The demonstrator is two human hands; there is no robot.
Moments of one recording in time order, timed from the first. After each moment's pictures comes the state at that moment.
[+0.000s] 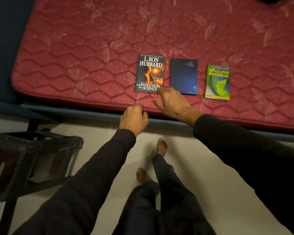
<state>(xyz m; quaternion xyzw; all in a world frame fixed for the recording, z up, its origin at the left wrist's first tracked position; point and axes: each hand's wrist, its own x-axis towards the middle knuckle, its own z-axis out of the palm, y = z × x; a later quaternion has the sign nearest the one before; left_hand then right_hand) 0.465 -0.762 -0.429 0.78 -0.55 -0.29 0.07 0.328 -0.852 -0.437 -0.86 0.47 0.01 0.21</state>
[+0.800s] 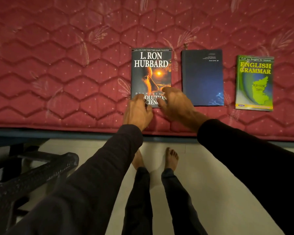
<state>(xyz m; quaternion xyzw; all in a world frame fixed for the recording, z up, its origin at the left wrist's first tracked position) 0.498 -0.942 -0.611 0.78 -0.52 -0.34 0.08 0.362 -0.991 -0.630 -0.77 0.56 -0.01 0.32</state>
